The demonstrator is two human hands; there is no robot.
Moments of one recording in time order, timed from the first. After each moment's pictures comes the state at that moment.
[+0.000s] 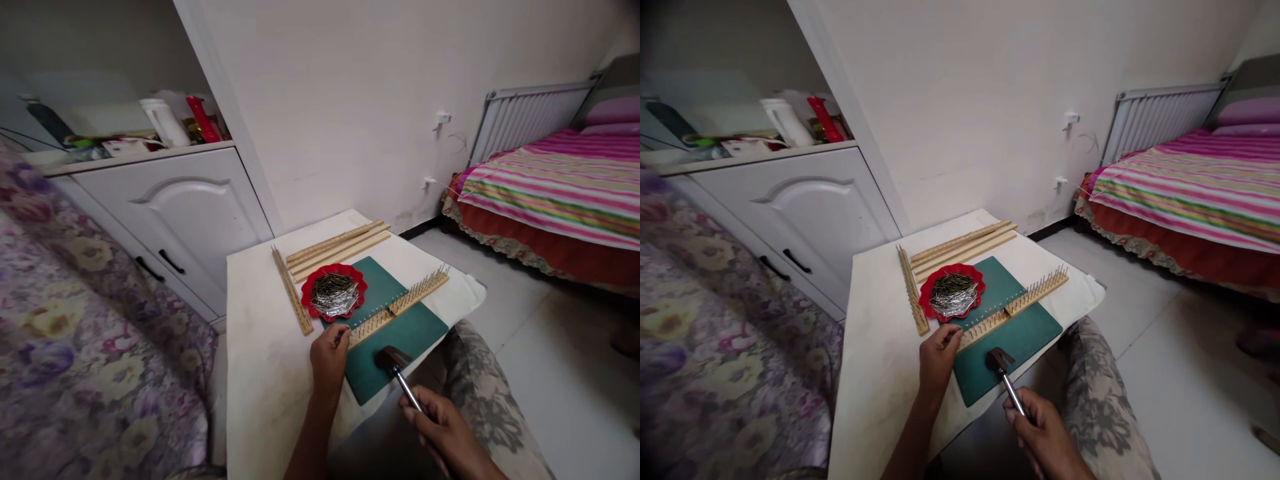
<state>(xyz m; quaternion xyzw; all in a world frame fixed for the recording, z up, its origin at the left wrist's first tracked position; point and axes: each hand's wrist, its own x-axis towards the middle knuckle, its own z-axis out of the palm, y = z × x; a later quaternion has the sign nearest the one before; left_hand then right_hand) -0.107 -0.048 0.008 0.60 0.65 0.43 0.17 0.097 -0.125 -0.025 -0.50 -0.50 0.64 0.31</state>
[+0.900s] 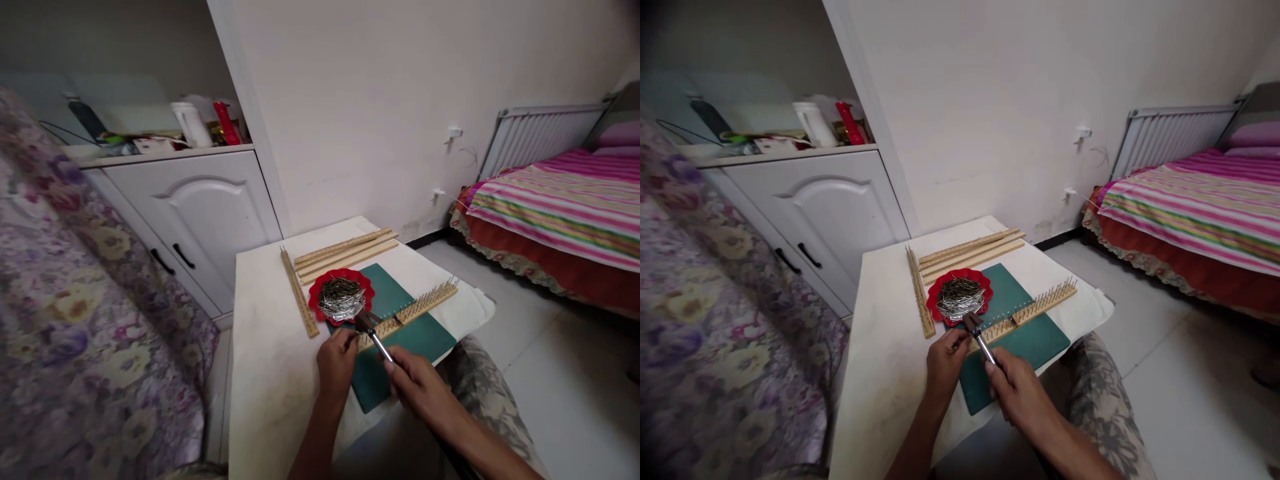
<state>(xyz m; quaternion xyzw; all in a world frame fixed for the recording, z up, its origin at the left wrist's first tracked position) -0.105 -0.050 0.007 0.61 0.66 0.41 0.16 0.065 -0.077 0.063 -0.43 -0.69 0.49 0.31</state>
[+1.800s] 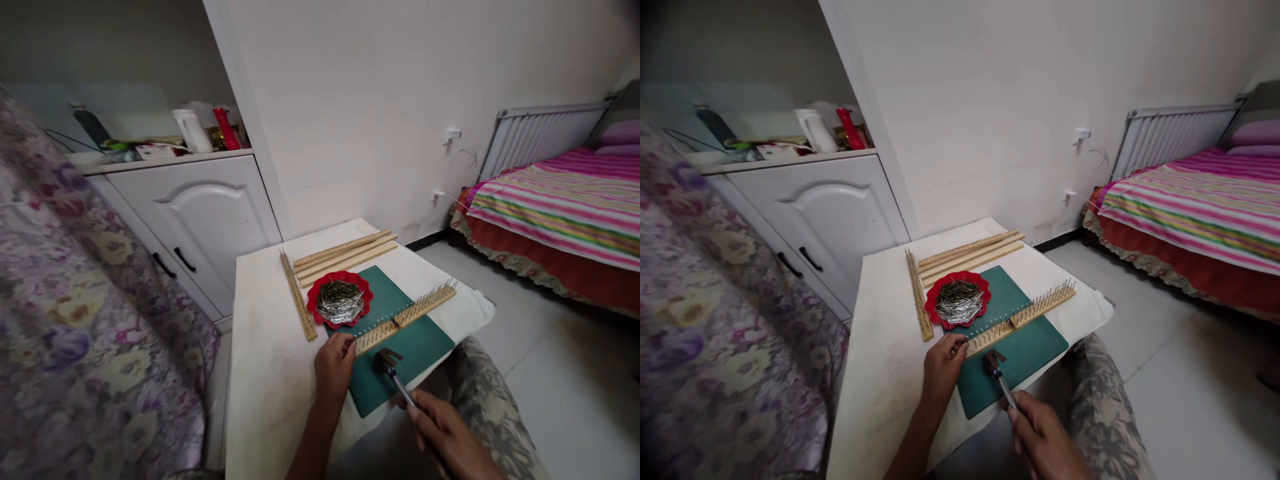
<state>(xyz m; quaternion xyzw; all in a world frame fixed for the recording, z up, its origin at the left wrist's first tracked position) -0.107 -0.049 0.004 0.62 0.66 0.40 0.16 0.097 -0.111 0.014 -0.46 -0.60 0.59 0.28</state>
